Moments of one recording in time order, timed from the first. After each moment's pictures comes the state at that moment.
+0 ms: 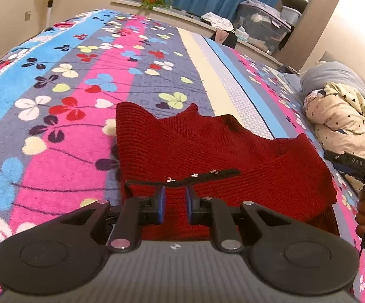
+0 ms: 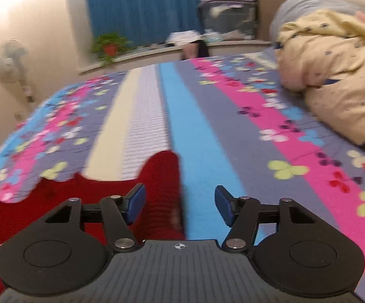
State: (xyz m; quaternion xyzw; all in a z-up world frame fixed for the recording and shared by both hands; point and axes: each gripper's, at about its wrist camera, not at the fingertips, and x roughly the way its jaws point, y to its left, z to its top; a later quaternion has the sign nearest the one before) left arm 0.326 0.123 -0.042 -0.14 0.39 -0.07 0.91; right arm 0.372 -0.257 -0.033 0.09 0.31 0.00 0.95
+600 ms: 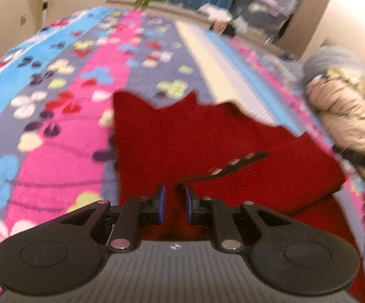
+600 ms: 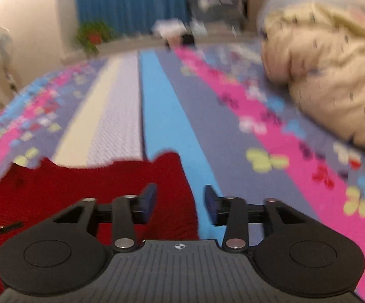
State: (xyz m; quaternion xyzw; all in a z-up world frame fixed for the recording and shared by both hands) left arm 0.328 0.114 -0.055 -0.11 0.39 -0.08 0.91; right arm 0.368 -0.272 -0.058 0.05 0.30 -0.04 0.95
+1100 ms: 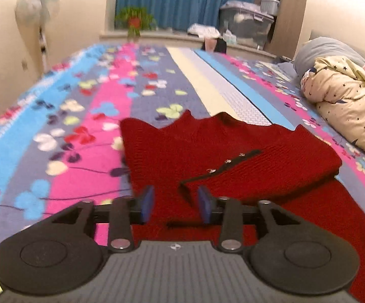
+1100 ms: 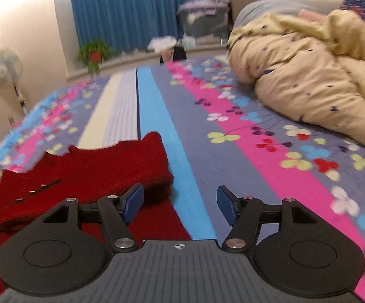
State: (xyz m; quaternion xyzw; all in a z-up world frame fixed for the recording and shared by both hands) left arm 0.264 0.097 -0.026 -0.02 0.34 -0.05 0.94; right arm 0.181 -0.311 -0.014 0.10 0.28 -0.06 0.95
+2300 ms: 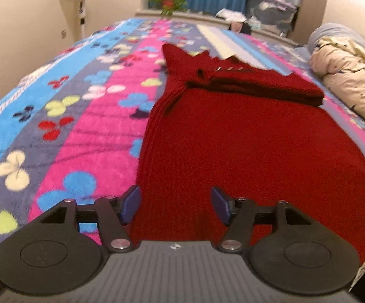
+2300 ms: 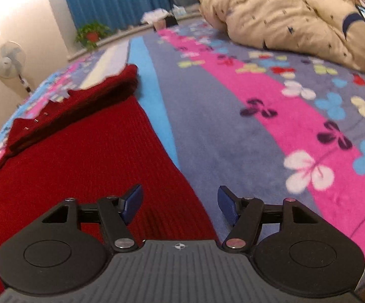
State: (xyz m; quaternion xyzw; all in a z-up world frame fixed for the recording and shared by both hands) left arm 0.018 0.092 -0.069 -0.05 0.39 0.02 0.92; right arm 0.041 -0.359 -0.098 0.15 0.36 -0.04 0.92
